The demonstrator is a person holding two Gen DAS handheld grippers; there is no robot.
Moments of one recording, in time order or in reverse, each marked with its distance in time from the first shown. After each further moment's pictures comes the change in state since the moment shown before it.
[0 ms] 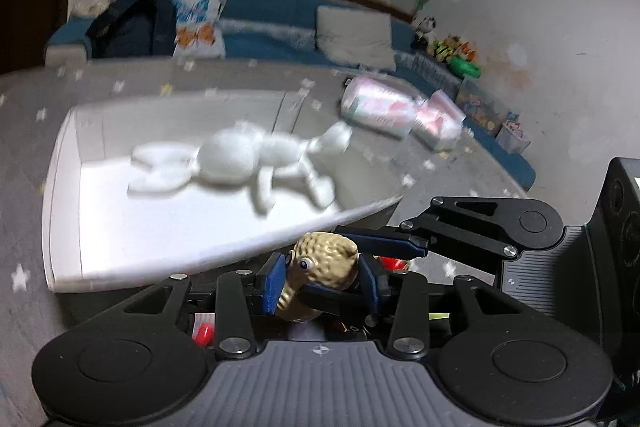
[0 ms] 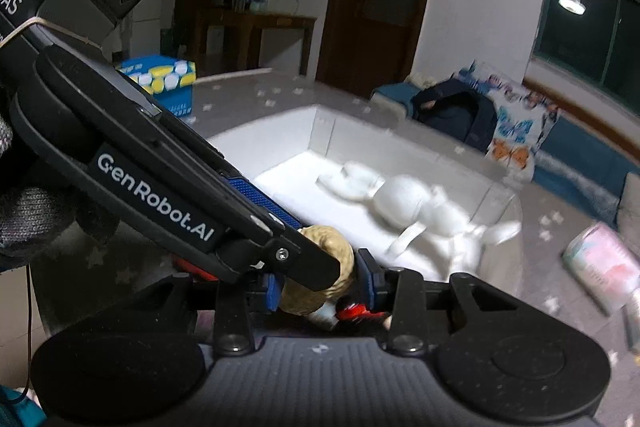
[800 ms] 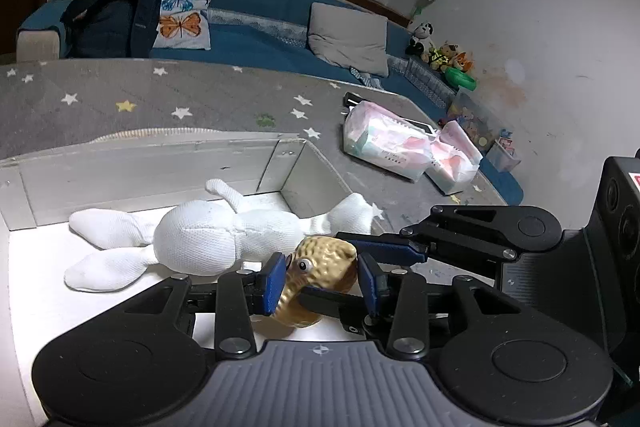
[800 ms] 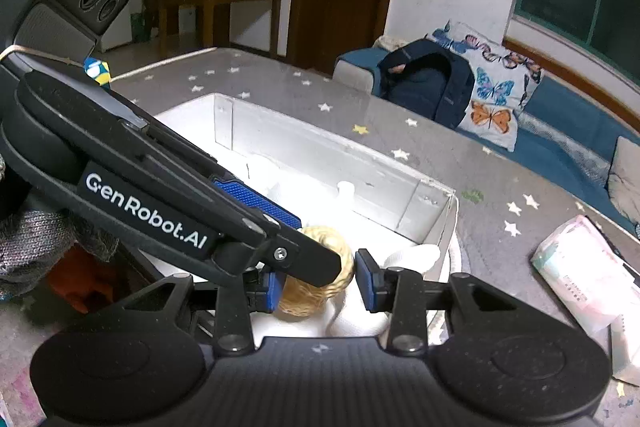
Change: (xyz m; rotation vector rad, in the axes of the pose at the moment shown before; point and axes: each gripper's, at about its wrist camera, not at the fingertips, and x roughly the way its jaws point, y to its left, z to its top) left arm 0.099 0.037 0.067 -0.087 0.043 -0.078; right arm 0.069 -0.095 0.022 0.072 0.139 -0.010
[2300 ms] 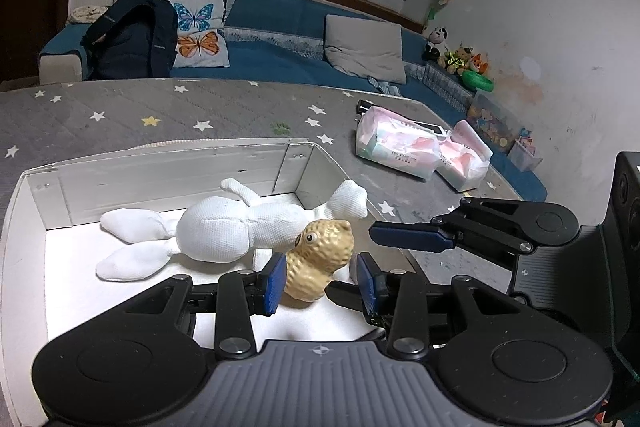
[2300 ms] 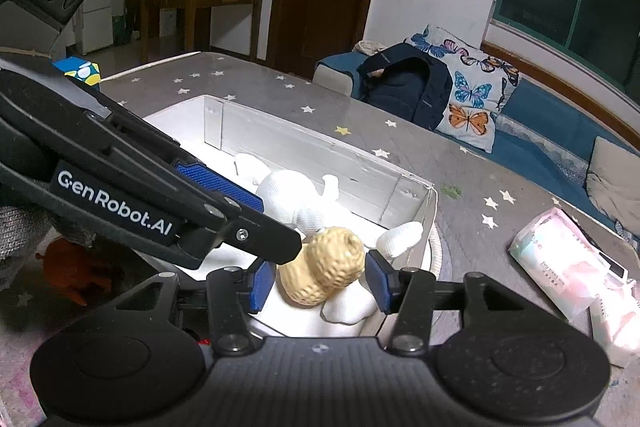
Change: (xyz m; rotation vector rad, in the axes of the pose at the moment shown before) left arm -0.030 -0.021 -0.014 0.049 -0.049 0.098; right arm -0.024 0.010 -0.006 0.017 -0.030 -0.078
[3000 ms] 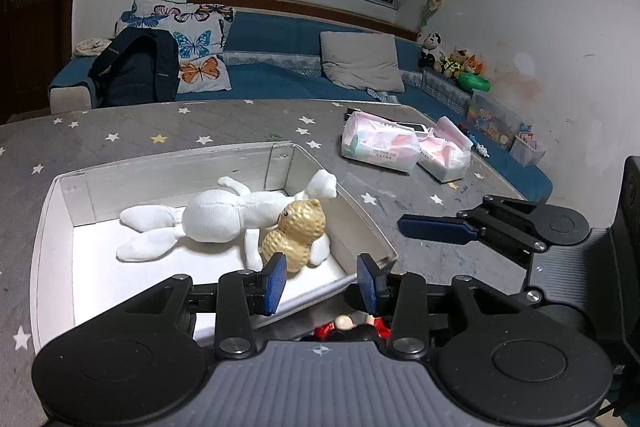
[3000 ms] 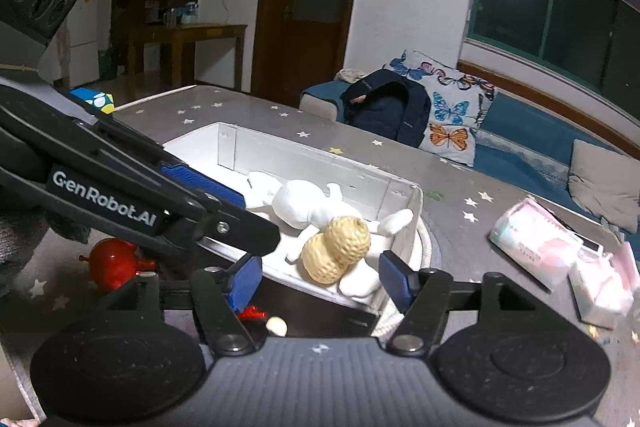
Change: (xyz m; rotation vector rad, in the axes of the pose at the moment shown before) left arm -0.044 -0.036 -0.031 0.079 -0.055 0.049; right arm -0.055 0.018 -0.026 0.067 -0.099 -0.050
